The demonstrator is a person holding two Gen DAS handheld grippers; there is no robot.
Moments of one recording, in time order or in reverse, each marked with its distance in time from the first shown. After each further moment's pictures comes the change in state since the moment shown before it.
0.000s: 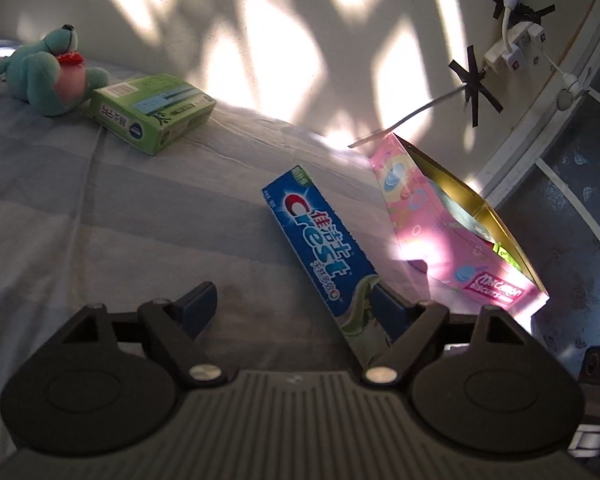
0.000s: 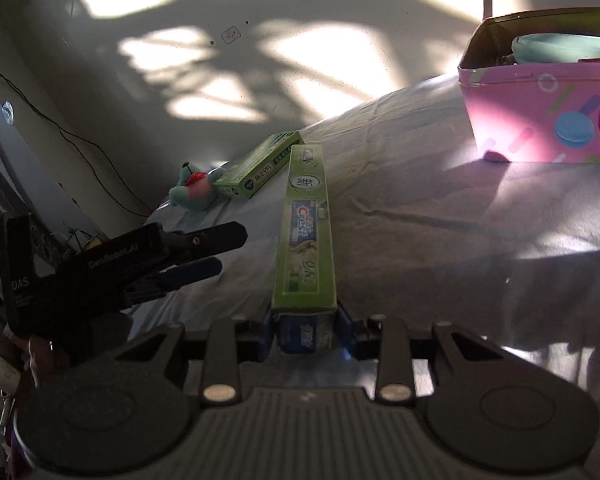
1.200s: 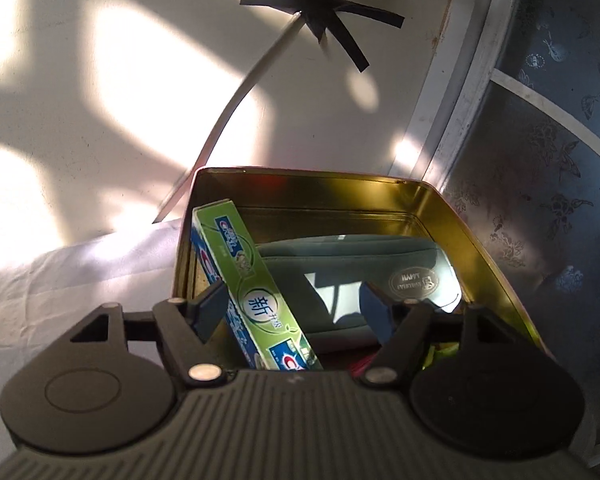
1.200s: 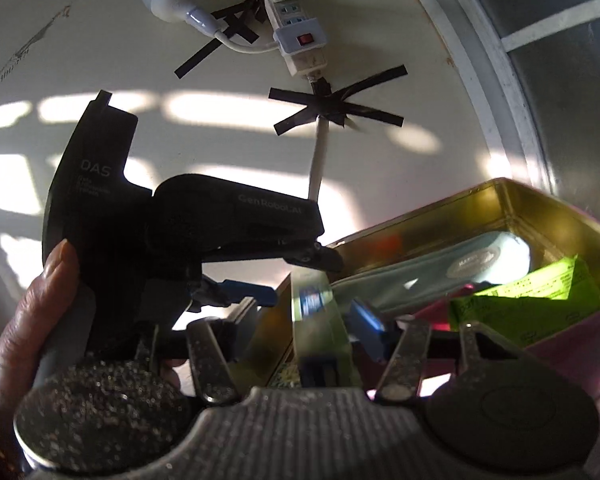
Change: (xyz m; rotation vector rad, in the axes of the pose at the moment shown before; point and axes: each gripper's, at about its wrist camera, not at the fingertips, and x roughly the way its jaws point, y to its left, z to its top) left arm 0.187 -0.247 0.086 0.444 0.075 0.016; right arm -0.063 -0.082 0.109 -0.057 -0.678 -0.418
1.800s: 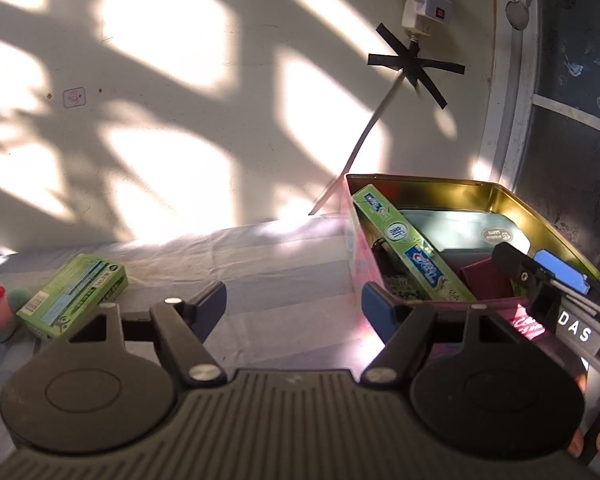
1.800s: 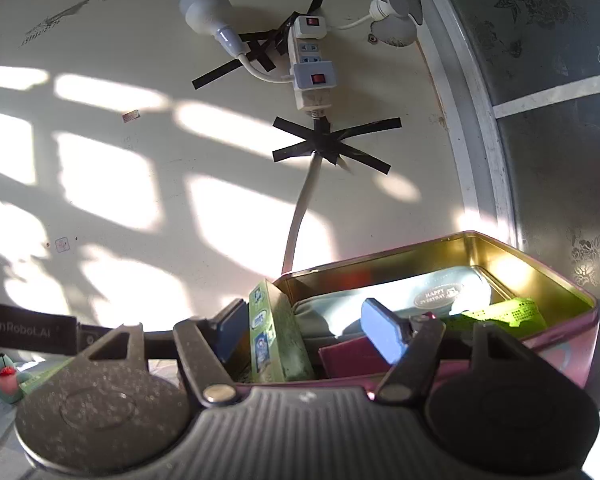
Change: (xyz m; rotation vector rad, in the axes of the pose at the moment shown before) left arm -0.130 0.083 -0.103 -0.024 -0.183 0.294; right arm -0.026 0.024 -0.021 -0.150 -0.061 -0.056
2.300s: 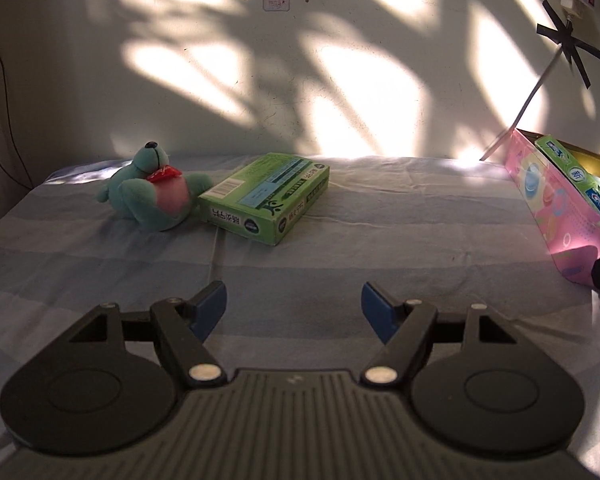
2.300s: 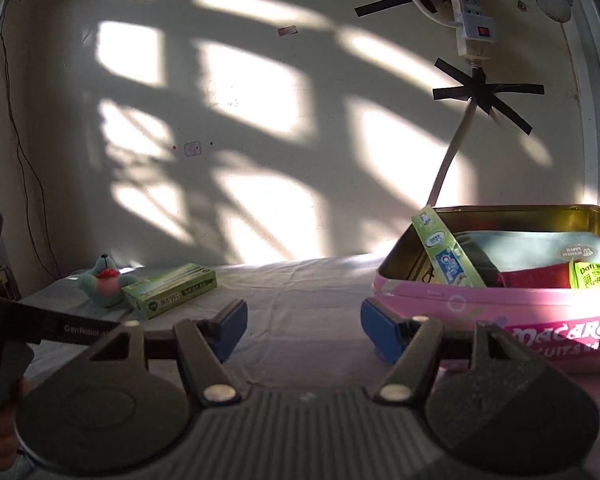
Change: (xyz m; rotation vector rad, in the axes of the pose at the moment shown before) left arm -0.013 0.108 -0.061 -0.123 0.108 0.312; right arm -0.014 0.103 -0.036 -0.163 0.229 0.284
